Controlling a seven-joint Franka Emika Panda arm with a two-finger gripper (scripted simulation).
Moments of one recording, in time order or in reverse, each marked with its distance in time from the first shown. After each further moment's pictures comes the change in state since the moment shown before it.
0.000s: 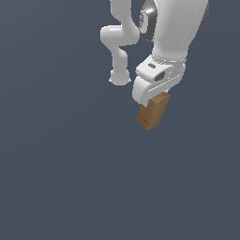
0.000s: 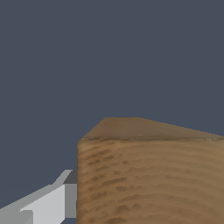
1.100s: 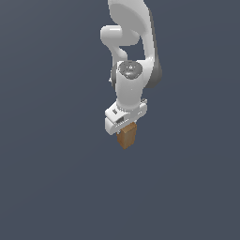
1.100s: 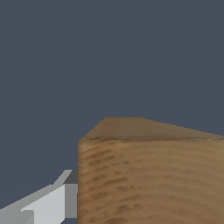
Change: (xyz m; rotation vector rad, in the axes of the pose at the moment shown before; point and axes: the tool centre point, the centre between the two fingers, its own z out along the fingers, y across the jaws) arm -0.047 0.087 0.161 0.000 0.004 0.001
